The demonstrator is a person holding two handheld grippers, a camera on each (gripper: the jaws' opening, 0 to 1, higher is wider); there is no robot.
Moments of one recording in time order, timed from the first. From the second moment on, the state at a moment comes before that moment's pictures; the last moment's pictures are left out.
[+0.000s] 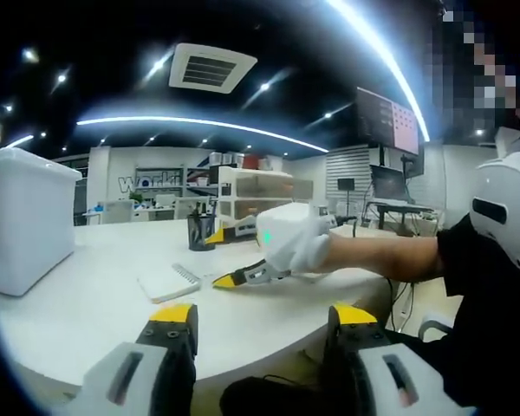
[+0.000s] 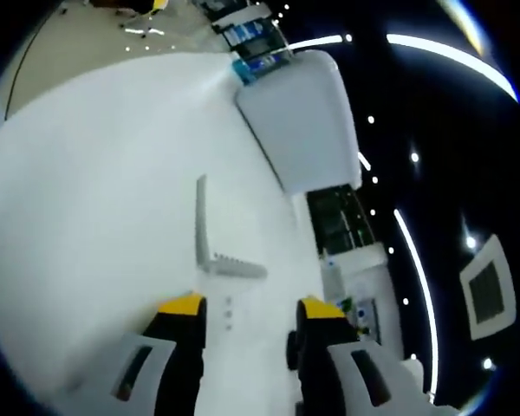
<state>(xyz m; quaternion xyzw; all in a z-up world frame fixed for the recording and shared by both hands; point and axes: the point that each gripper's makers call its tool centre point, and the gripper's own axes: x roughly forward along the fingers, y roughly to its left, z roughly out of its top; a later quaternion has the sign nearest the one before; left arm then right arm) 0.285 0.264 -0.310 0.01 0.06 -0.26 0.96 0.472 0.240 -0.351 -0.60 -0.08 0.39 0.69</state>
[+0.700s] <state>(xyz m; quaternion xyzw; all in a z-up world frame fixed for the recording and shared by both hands) 0.285 0.262 -0.312 0.00 0.06 -0.27 0.96 0.471 0.239 -0.362 -0.67 -0.11 0.39 0.63</state>
